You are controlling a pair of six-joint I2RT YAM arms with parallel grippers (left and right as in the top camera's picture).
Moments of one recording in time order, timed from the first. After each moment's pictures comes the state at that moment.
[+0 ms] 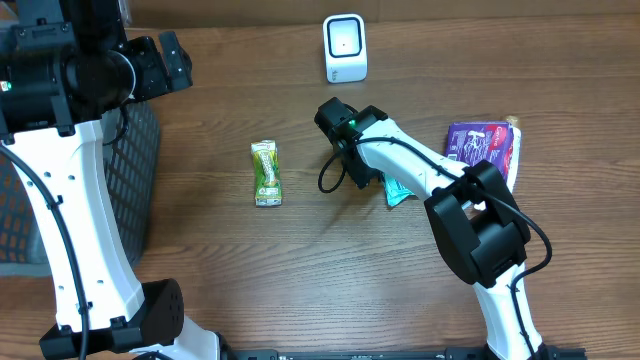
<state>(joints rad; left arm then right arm) 0.12 1.75 2.36 -1.52 0.09 -0.20 0.62 2.24 1.71 -1.00 0.41 0.10</state>
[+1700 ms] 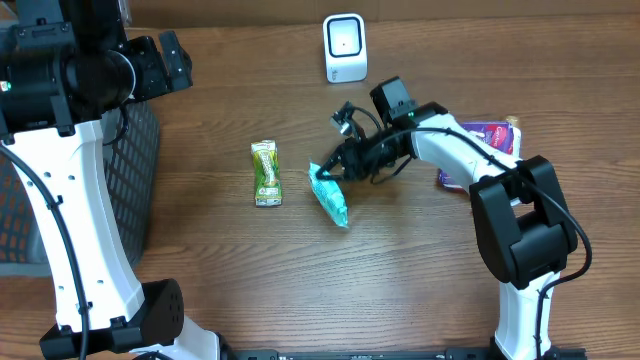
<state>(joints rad) 0.12 1.75 2.36 -1.52 0.09 -0.20 0.42 2.12 1.45 -0.60 -1.06 0.13</state>
